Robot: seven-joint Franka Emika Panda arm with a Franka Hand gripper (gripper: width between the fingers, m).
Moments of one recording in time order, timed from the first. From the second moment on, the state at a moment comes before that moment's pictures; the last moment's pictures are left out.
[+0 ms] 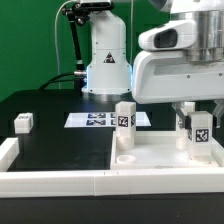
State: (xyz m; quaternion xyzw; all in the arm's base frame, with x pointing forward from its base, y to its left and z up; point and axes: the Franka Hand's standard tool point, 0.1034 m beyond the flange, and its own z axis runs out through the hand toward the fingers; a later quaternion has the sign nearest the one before) arm 0.617 0.108 0.081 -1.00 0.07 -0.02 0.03
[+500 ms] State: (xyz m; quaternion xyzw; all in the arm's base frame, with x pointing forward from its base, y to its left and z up) arm 0.616 0.113 0.079 -0.95 0.31 -0.01 0.05
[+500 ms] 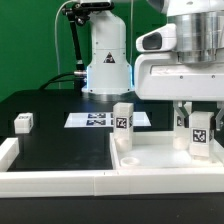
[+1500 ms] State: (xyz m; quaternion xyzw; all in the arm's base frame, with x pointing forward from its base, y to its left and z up) arm 0.616 0.121 0.080 -0.92 0.38 0.00 0.05
